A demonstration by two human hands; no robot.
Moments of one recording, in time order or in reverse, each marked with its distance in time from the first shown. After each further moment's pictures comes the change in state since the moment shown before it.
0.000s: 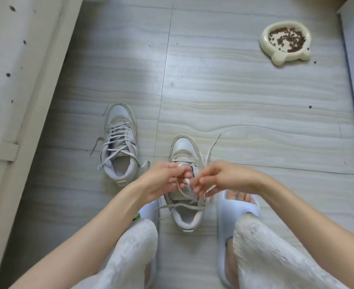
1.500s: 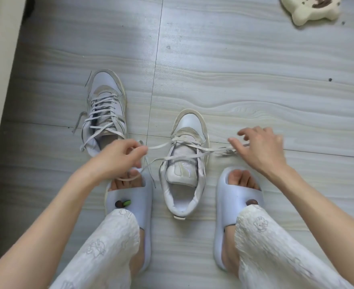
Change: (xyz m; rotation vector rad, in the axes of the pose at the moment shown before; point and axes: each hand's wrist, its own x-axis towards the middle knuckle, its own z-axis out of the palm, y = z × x) left_hand -0.008 0.005 -0.063 0.801 0.332 0.052; right_hand 0.027 0.083 -0.045 -0.781 0.968 0.179
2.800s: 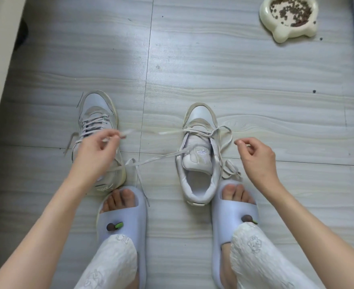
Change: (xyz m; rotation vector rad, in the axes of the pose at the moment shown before) left_hand 0.019 0.008 -0.016 -0.162 0.465 0.240; right_hand -0.004 0.000 -0.004 0.705 0.201 0.163
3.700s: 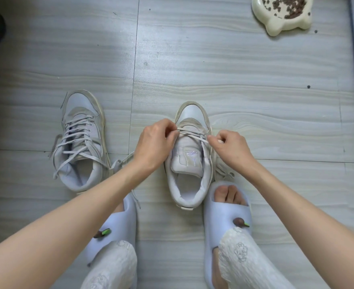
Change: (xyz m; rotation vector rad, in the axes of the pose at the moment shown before) left_hand 0.029 0.042 0.122 0.234 -0.087 0.361; right_hand 0.033 -0.016 0.019 -0.216 -0.301 0.039
